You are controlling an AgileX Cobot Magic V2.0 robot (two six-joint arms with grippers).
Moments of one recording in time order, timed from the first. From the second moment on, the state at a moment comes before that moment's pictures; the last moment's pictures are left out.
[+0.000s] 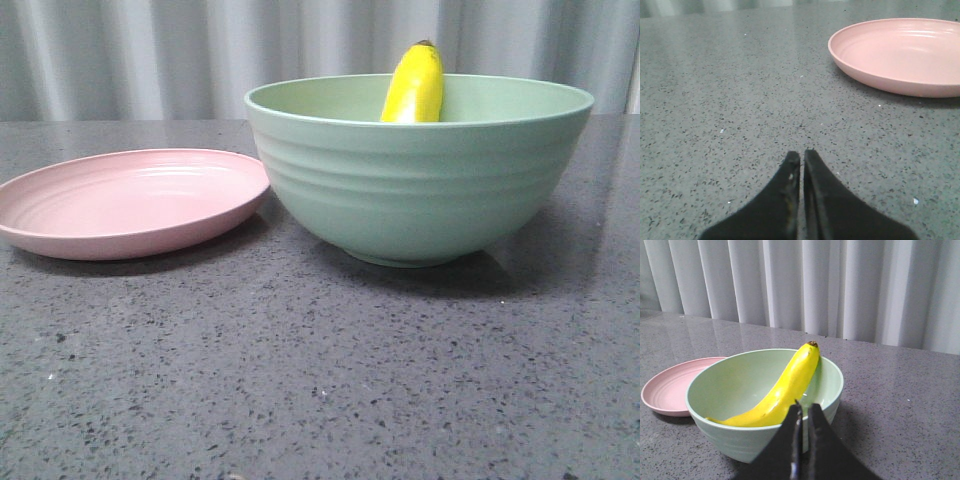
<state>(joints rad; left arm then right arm) -0.14 0.00 0.00 -0.03 0.32 0.02 0.27 0.19 -0.33 0.49 0.25 -0.48</state>
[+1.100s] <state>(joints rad) -0.14 0.00 0.00 -0.03 0.32 0.02 -0.07 -0.01 0.01 0.00 0.18 0.01</state>
